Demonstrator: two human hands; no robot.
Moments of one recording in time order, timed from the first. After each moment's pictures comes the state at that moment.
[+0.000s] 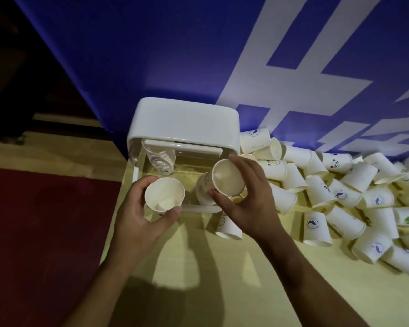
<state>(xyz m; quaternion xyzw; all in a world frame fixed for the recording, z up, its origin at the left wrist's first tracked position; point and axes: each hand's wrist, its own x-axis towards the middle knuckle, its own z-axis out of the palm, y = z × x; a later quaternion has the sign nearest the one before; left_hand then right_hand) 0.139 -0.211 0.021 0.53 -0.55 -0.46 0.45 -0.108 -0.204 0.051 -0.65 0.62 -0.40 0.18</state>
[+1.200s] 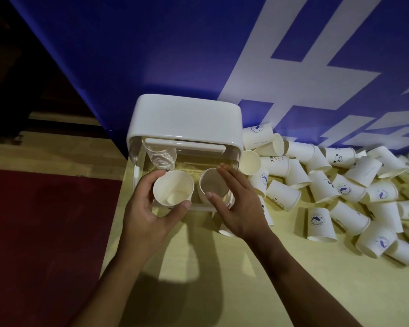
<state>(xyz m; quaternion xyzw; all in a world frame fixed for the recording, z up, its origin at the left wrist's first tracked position) 0.128 -0.216 0.033 0.53 -0.56 -0.46 0.45 -0.093 -0.205 0.009 -0.65 0.64 -0.35 0.20</state>
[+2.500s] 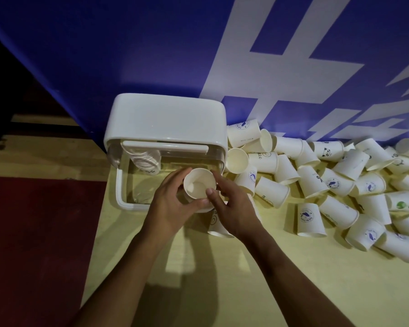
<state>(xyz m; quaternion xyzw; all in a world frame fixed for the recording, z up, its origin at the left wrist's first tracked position) 0.067 -0.251 -0.018 0.55 -0.65 -0.45 0.28 -0.112 -0.204 -0.005 -0.55 0.67 -0.33 0.37</state>
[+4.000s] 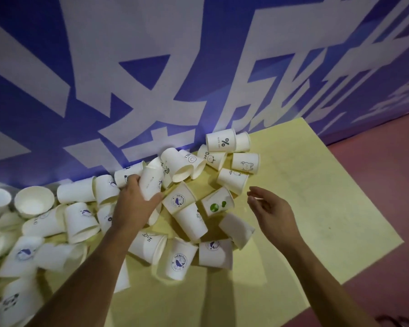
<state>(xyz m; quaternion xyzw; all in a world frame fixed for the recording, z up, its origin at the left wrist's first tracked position) -0.431 -0.229 -0.040 0.58 -0.74 -0.33 0.09 -0.666 0.003 0.017 -0.28 0.84 -0.38 0.26</state>
